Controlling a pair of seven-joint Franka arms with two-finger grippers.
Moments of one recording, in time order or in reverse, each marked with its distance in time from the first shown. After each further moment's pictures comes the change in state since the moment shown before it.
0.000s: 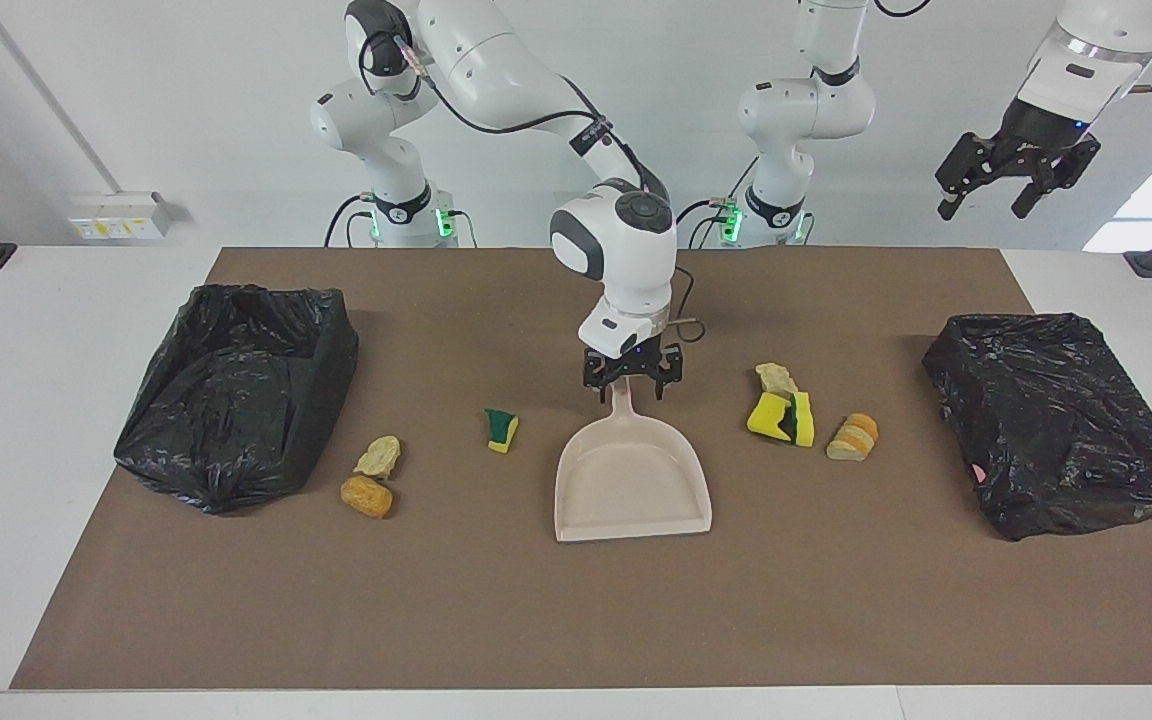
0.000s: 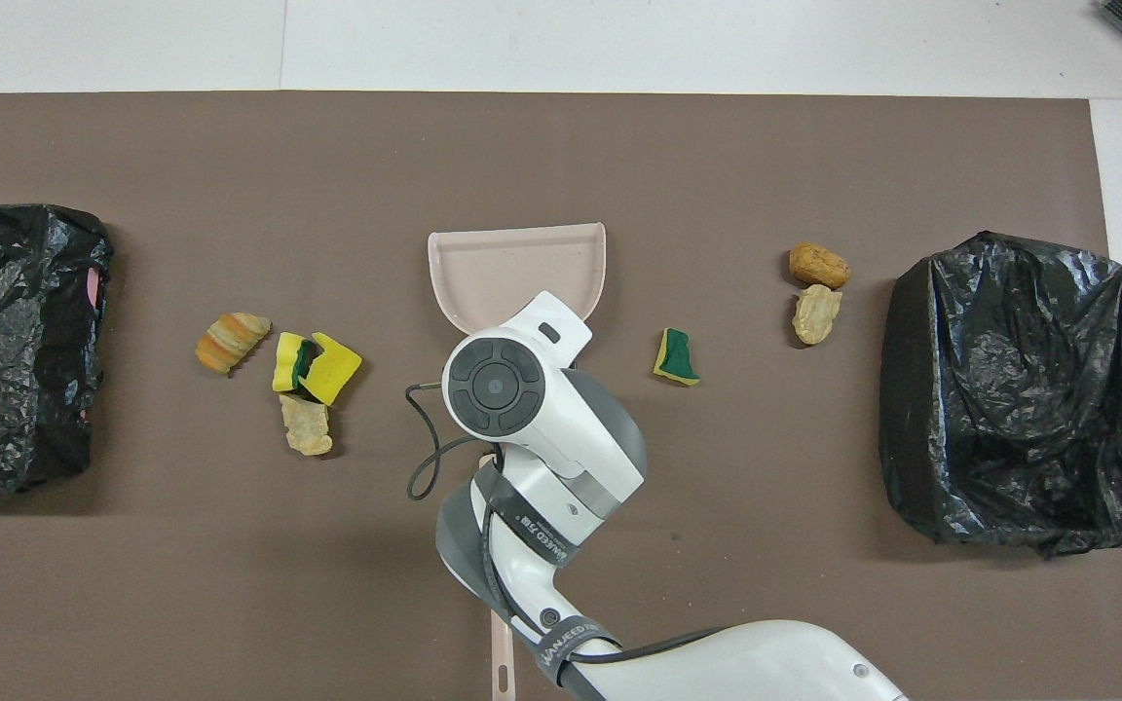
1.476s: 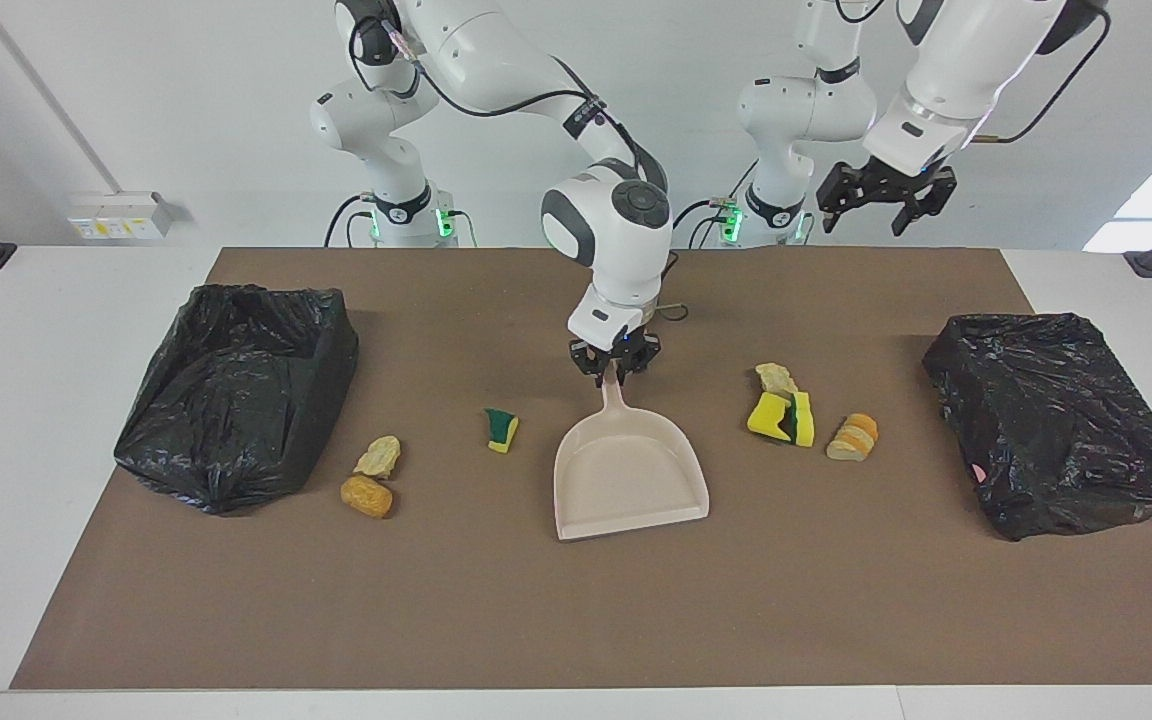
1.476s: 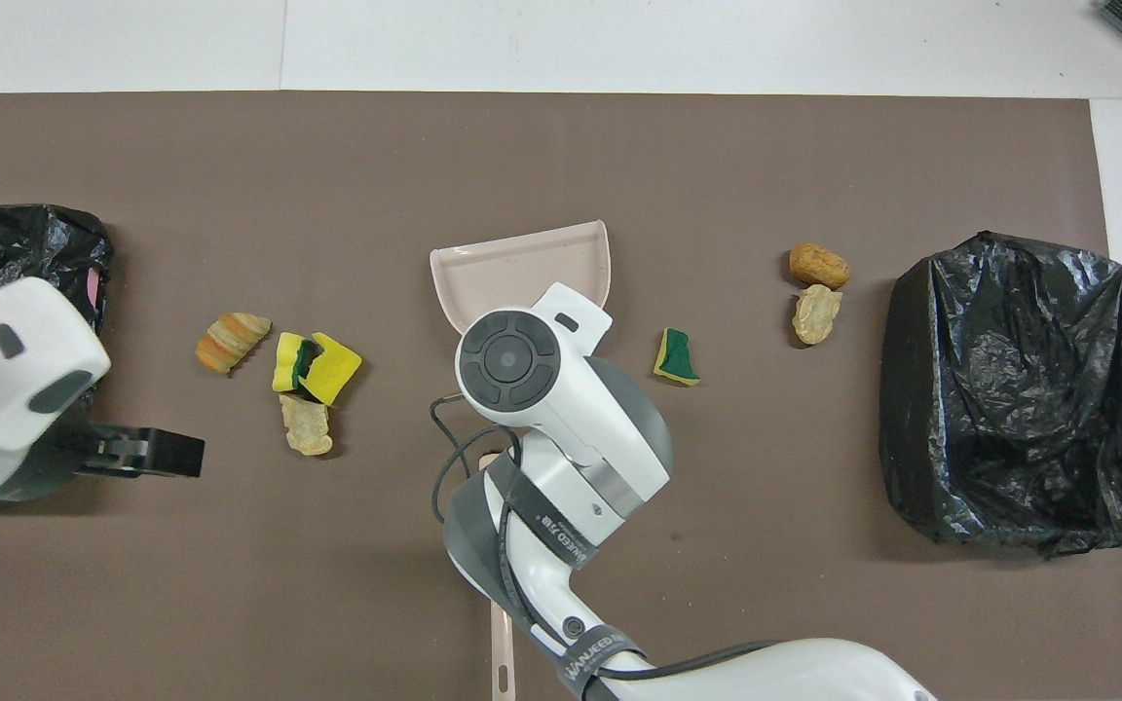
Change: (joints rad) left arm -0.211 -0.114 -0.046 -0.340 -0.025 0.083 -0.115; right arm -0.034 -0.073 -0.004 0.009 0.019 -0.200 -0.227
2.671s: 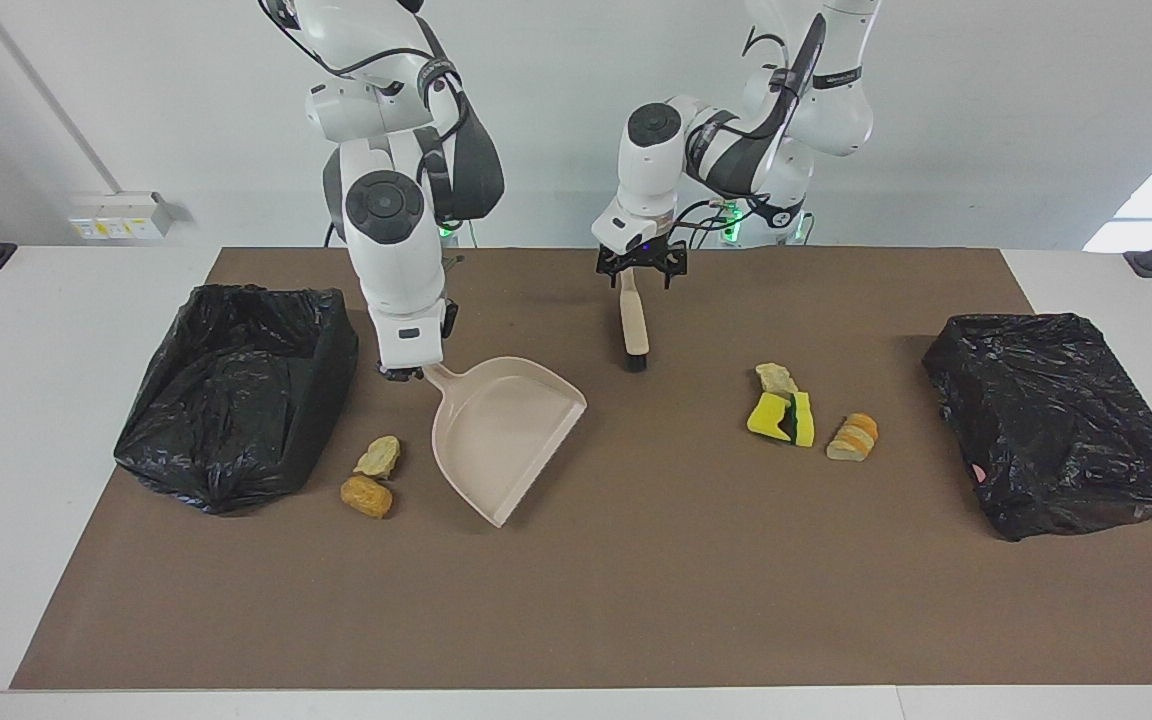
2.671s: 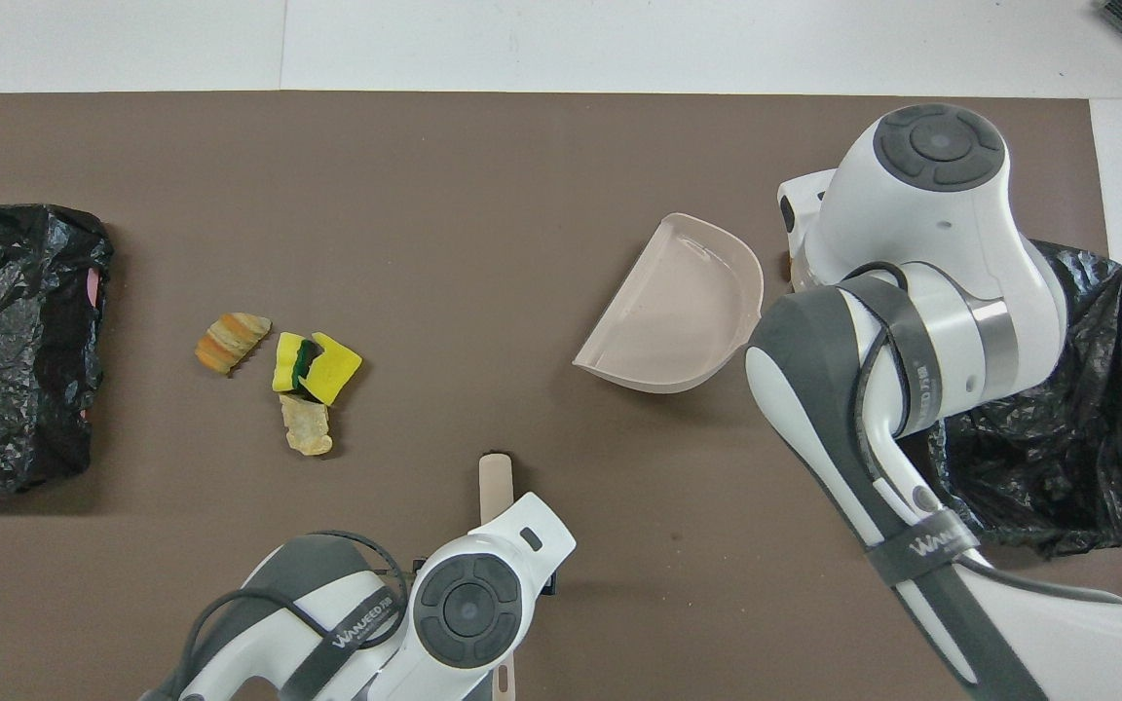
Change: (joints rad) left arm -0.606 0.178 -0.009 -0.427 -0.004 0.618 -0.615; right arm -0.381 -0.172 -0.005 -0.008 0.014 -0.367 -1.266
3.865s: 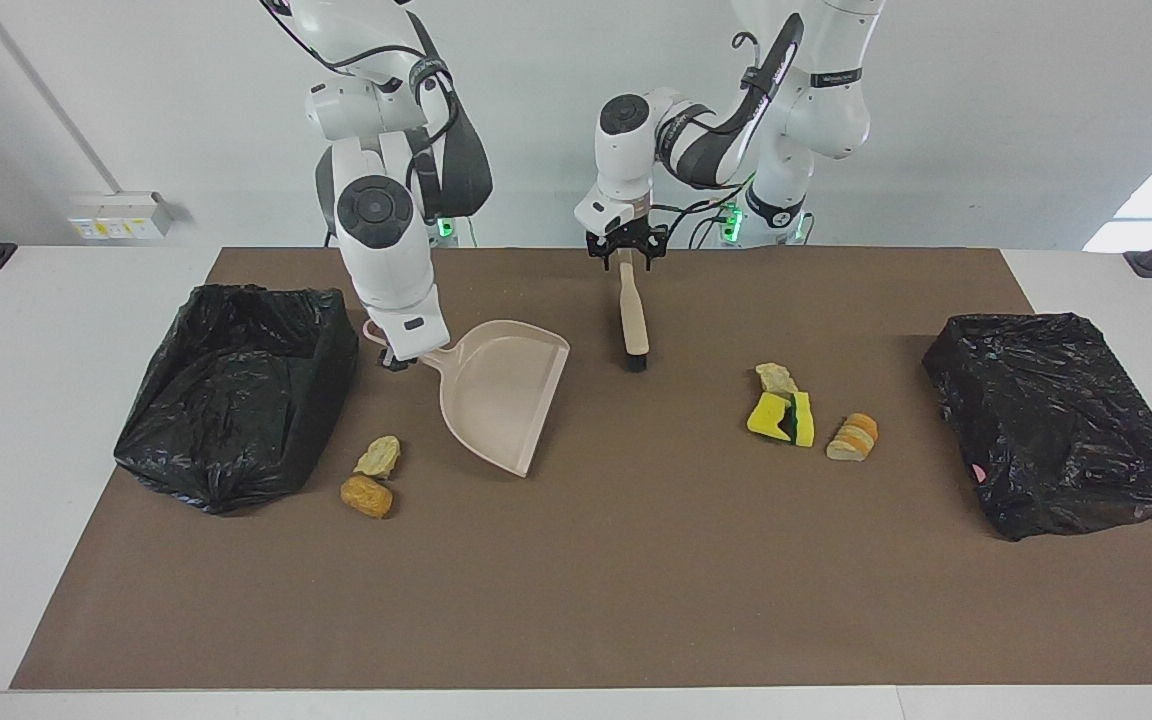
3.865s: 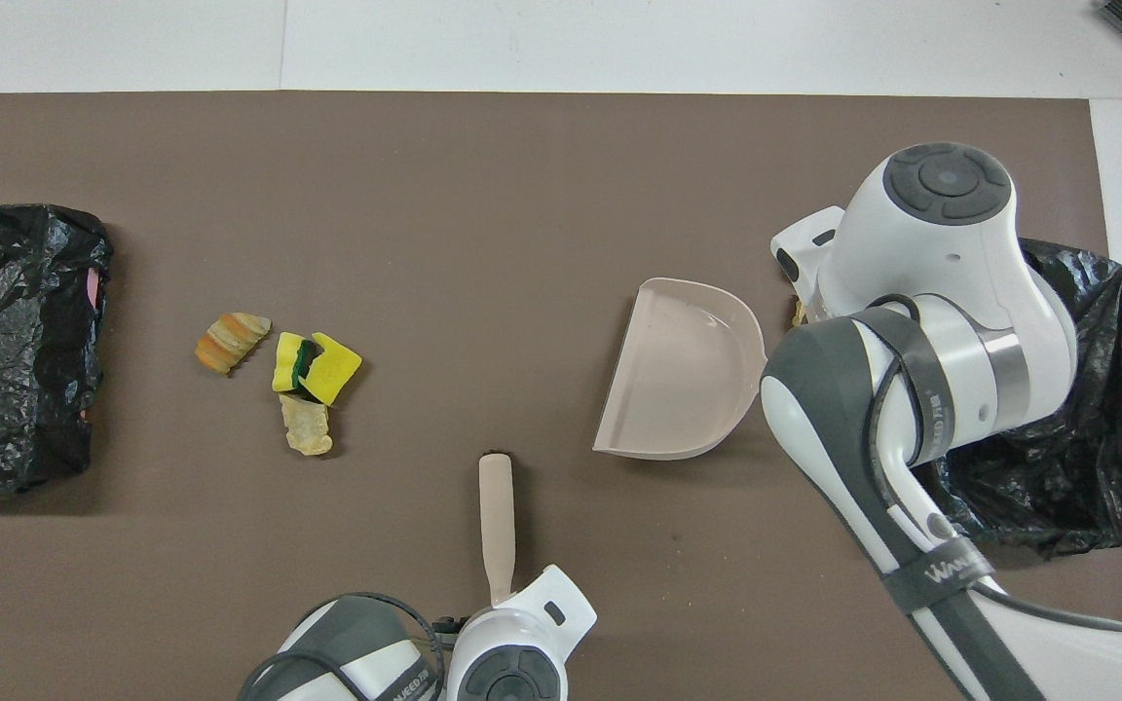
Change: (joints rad) left arm -0.118 -0.048 -0.001 -0.102 0.000 0.025 -0.097; right arm -0.006 -0.060 0.003 -0.107 -0.007 -0.003 -0.256
